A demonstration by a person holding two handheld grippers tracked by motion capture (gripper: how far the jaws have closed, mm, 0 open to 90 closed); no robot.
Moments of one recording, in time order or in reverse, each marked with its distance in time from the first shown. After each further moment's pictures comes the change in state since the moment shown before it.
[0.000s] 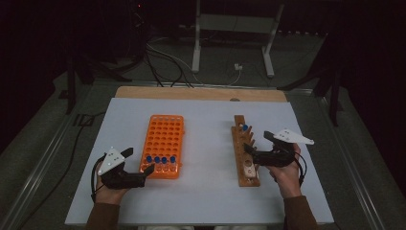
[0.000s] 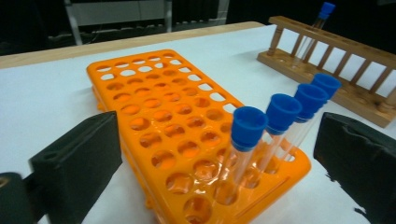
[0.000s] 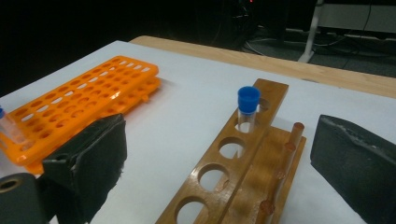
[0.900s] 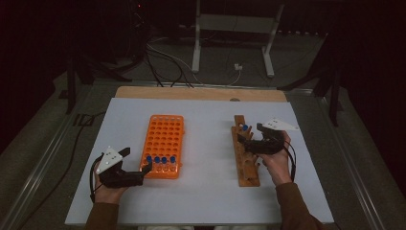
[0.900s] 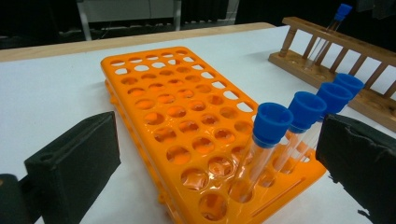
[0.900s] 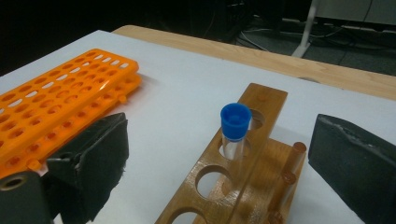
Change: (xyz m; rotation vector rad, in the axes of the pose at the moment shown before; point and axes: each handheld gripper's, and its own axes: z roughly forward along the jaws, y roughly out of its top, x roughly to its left) left arm 0.006 -0.004 0.000 0.004 0.026 -0.026; right arm -0.013 0.008 0.045 0.047 -0.021 -0.017
